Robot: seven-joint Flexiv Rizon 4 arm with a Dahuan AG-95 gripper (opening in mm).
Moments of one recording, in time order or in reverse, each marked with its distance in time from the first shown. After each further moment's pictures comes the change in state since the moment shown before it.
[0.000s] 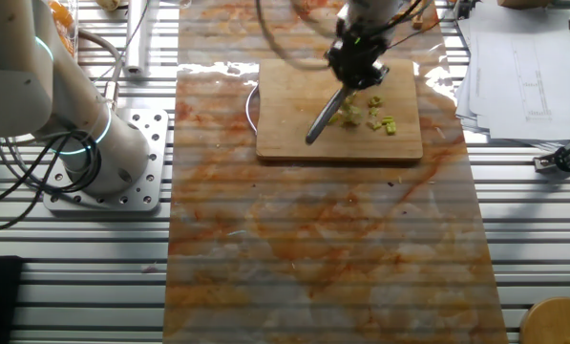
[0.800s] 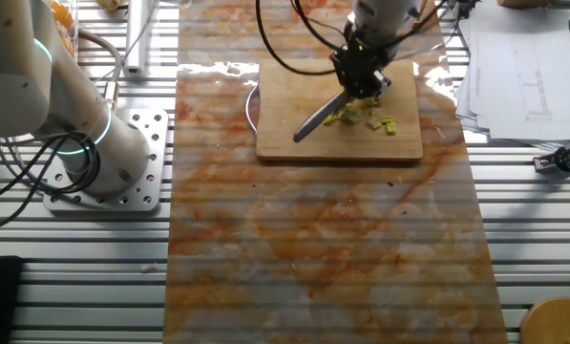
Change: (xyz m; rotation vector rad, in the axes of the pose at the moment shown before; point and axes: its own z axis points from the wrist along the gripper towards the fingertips) arm 0.005 -0.020 0.037 0.004 -0.013 0.210
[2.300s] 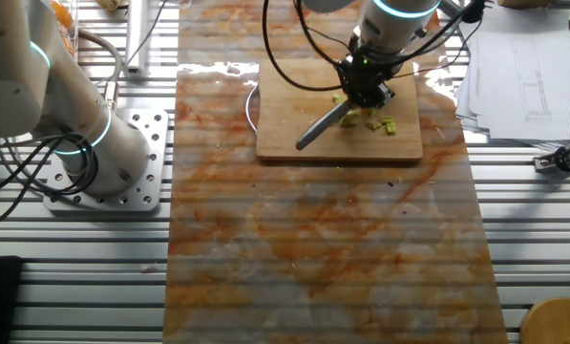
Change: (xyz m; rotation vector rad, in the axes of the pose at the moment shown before) arm 0.007 -0.014 0.003 -0.023 -0.039 -0.003
